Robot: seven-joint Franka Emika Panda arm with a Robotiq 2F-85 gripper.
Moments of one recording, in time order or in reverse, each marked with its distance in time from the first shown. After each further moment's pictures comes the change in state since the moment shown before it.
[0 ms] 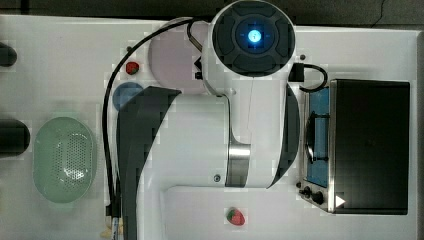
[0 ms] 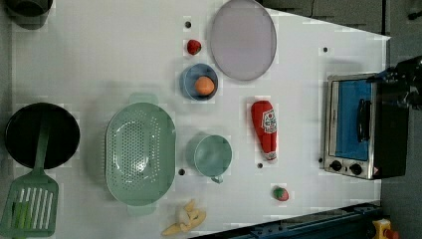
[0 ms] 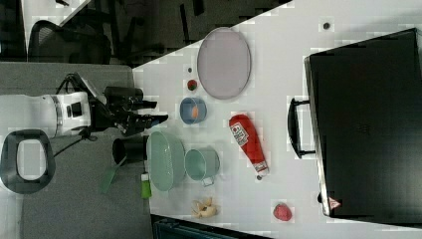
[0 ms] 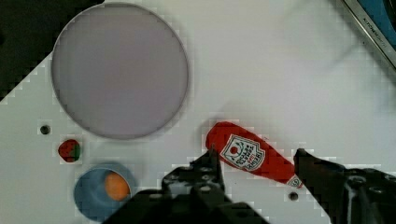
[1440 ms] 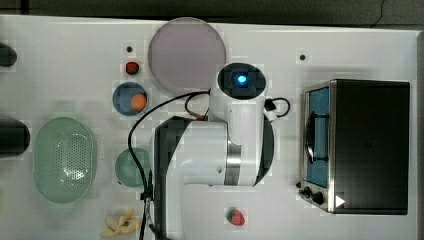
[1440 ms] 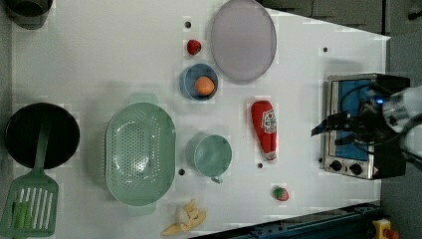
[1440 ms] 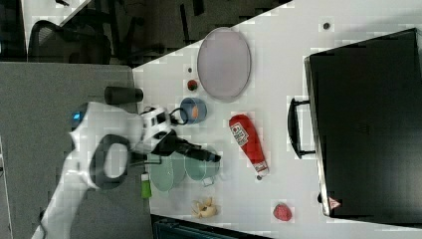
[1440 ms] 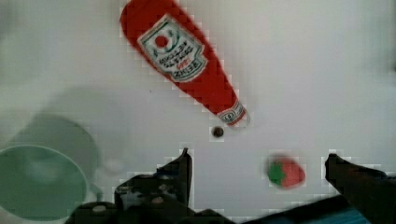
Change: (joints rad) arm -0.081 0.049 0.066 -0.338 -0.014 0.067 -0.434
